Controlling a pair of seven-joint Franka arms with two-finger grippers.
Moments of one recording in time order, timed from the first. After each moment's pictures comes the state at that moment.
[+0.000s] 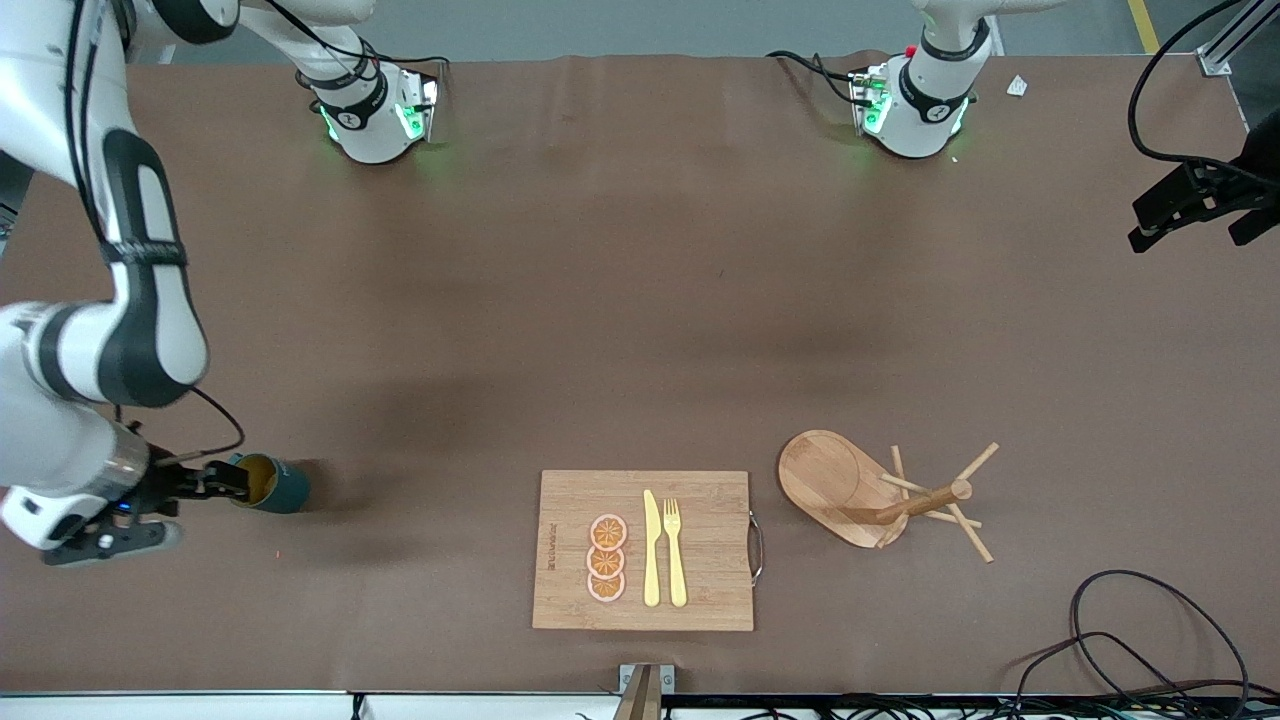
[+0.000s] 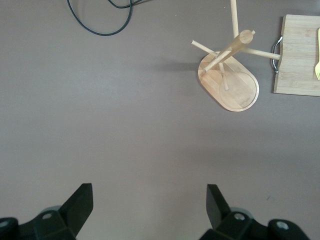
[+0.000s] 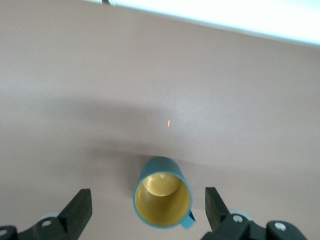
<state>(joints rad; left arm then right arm) 0.04 -0.02 -0.09 -1.47 0.03 1.51 -0.10 -0.07 0.56 0.01 -1.34 0.00 2.04 -0.25</state>
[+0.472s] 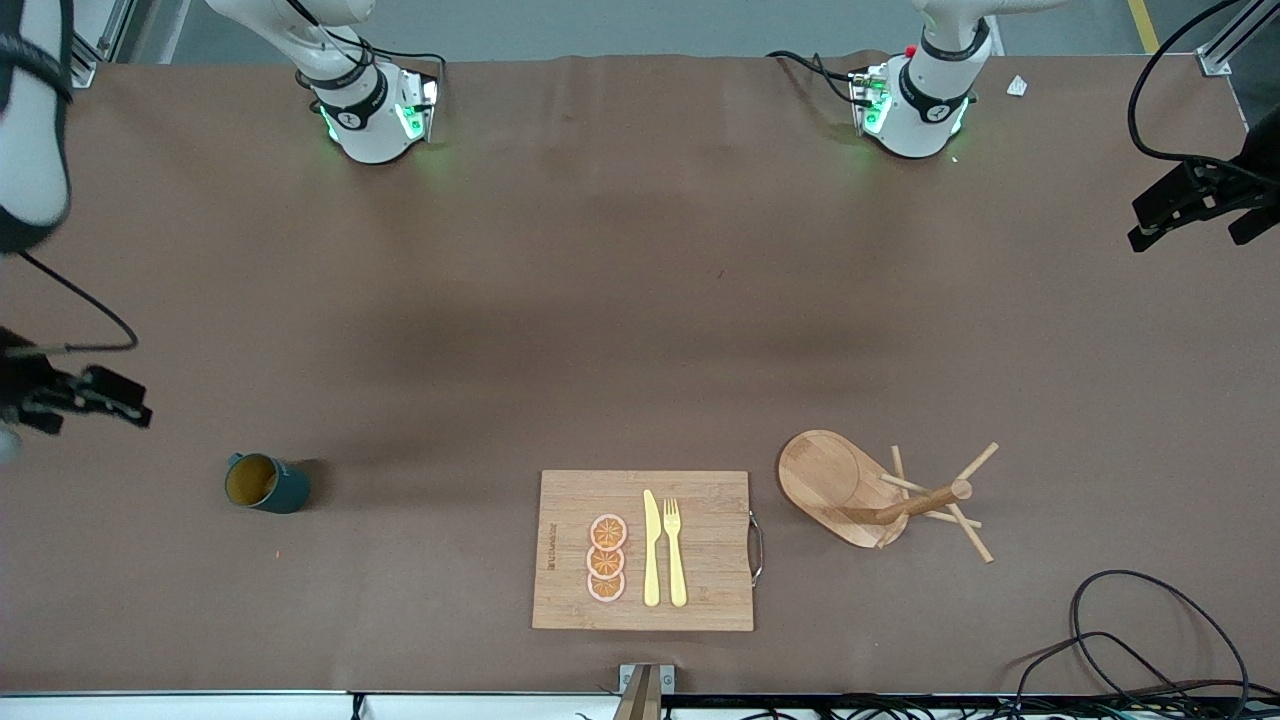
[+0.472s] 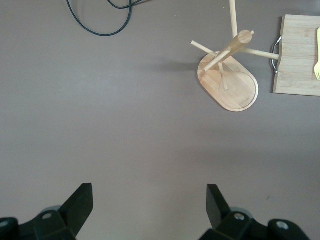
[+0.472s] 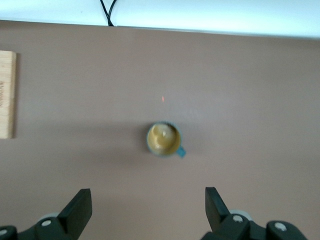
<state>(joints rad) 0.04 -0.02 -0.09 -1.47 0.03 1.51 -0.10 -0.07 0.26 0.01 -1.36 0.00 1.73 -0.10</state>
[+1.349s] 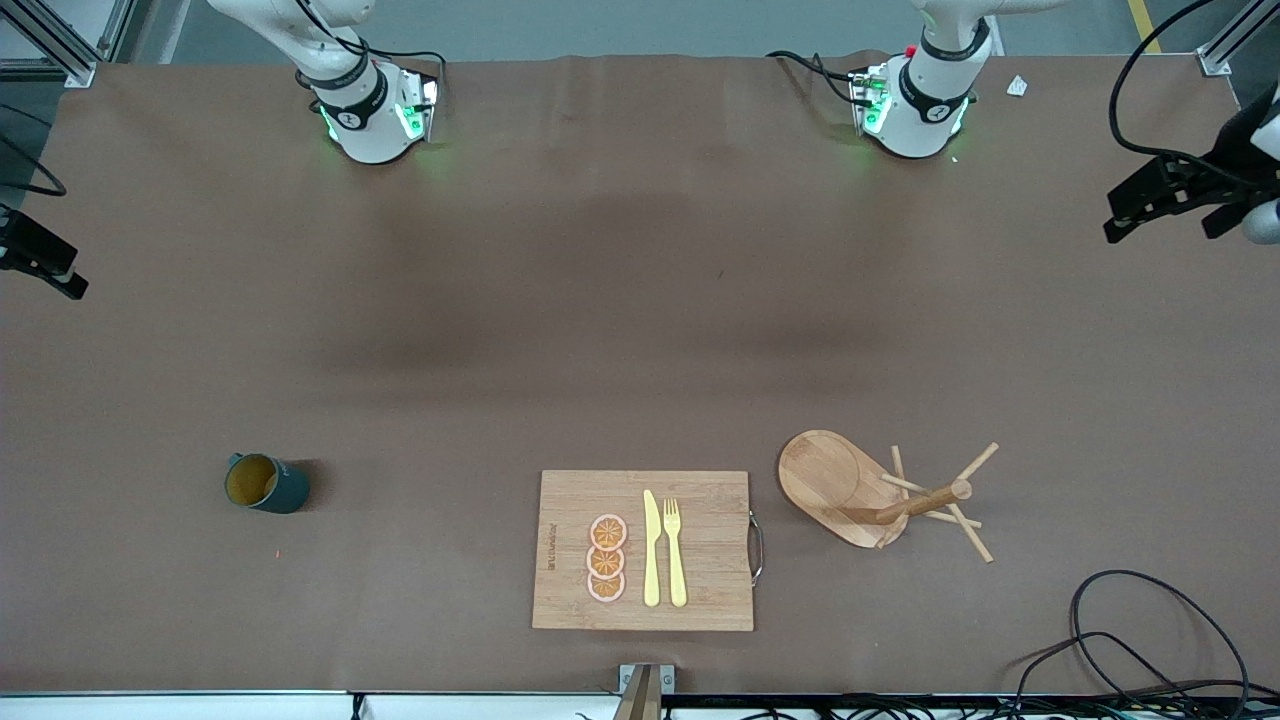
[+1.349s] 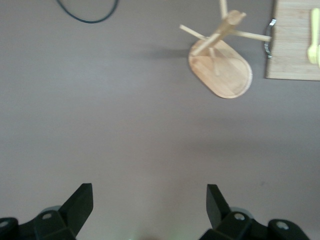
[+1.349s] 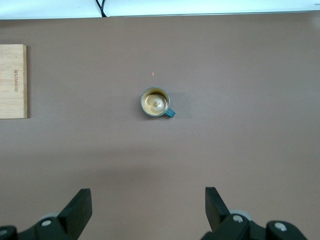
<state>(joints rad) 0.02 -0.02 -0.10 -1.48 -0.01 1.47 -0.10 -0.11 -0.02 0.01 -1.56 0.00 1.68 -0.08</state>
